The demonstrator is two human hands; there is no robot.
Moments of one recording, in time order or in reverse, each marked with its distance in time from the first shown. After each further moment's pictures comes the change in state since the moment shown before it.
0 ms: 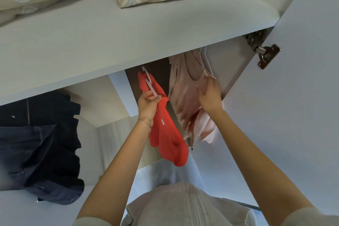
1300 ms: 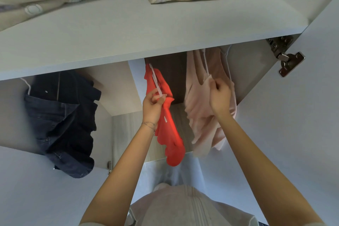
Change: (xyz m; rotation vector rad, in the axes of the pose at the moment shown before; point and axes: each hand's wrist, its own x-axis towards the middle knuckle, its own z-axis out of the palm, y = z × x) left_hand -0.033 -0.010 -0.028 -0.099 0.088 0.161; right_hand -0.019 -0.049 -0.009 0.496 0.070 0.082
